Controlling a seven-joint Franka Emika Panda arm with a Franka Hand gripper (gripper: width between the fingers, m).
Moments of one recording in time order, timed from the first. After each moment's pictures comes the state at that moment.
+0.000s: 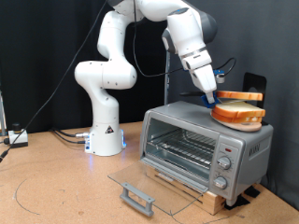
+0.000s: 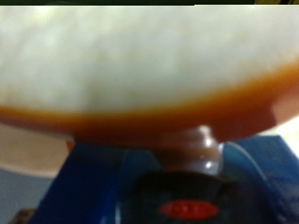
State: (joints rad) arm -0.49 -0.65 0.89 -2.55 1.07 2.29 -0.71
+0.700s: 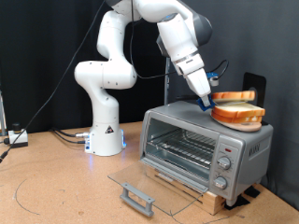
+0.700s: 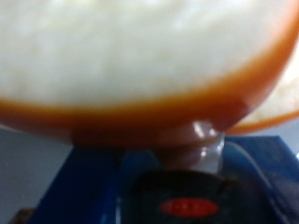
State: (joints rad) arm -0.50 -0.66 0.88 -2.59 1.06 2.29 -0.74
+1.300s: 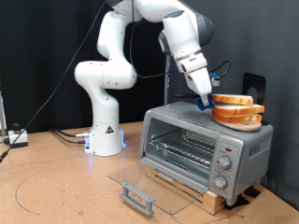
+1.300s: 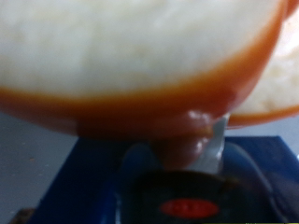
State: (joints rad) arm -0.50 -0.67 0.88 -2.57 0.96 2.24 -0.68
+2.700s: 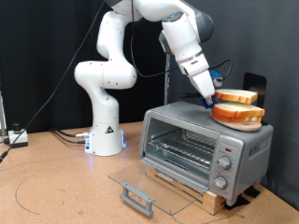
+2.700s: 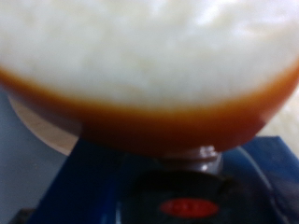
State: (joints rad) arm -0.47 -0.68 0.86 -2.58 1.09 2.16 -0.72
